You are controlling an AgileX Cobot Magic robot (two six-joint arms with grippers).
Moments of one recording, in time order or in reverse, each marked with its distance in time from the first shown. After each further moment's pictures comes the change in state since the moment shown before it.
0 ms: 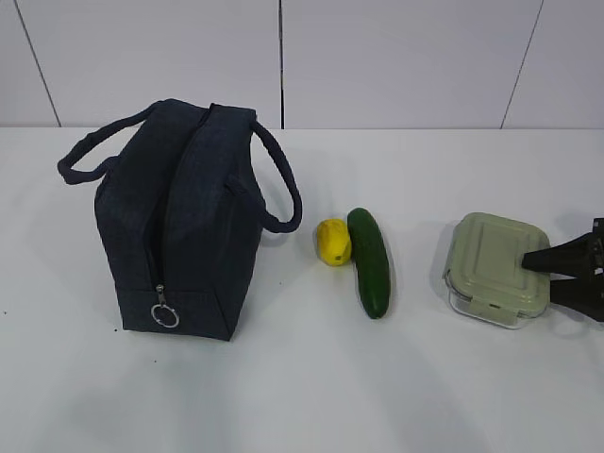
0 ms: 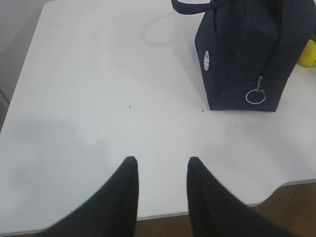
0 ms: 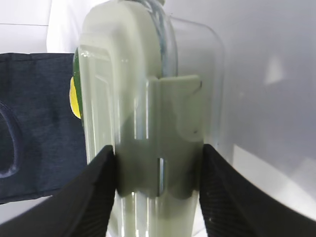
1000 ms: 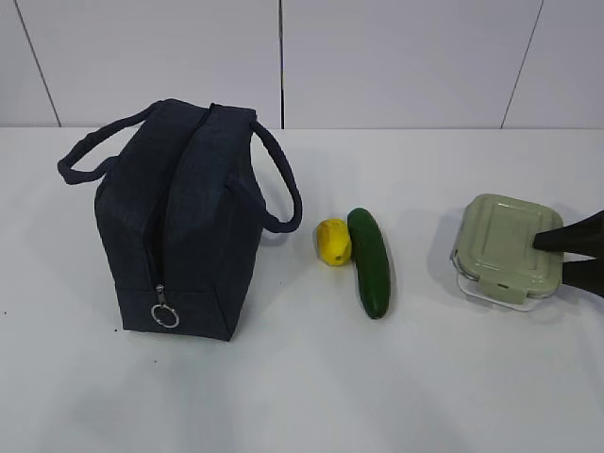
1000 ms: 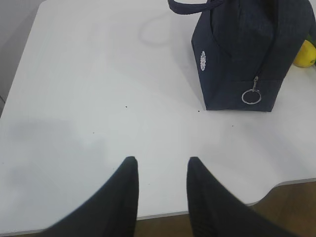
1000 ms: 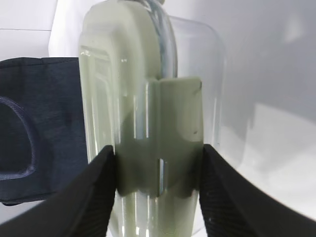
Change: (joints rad) left arm 0.000 0.000 0.000 -0.010 0.000 0.000; right arm 0.000 -0.108 0.004 -0.044 -0.009 0.118
